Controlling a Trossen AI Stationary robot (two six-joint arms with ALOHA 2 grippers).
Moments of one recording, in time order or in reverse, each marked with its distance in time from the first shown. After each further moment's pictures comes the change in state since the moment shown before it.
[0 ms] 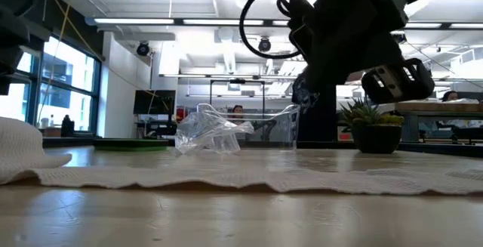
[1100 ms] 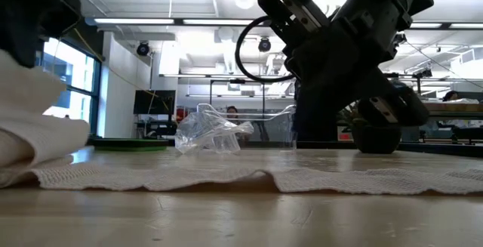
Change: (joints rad) left arm 0.144 0.000 0.150 0.103 -0.131 0.258; right arm -0.008 0.081 -0.001 0.041 0.047 0.052
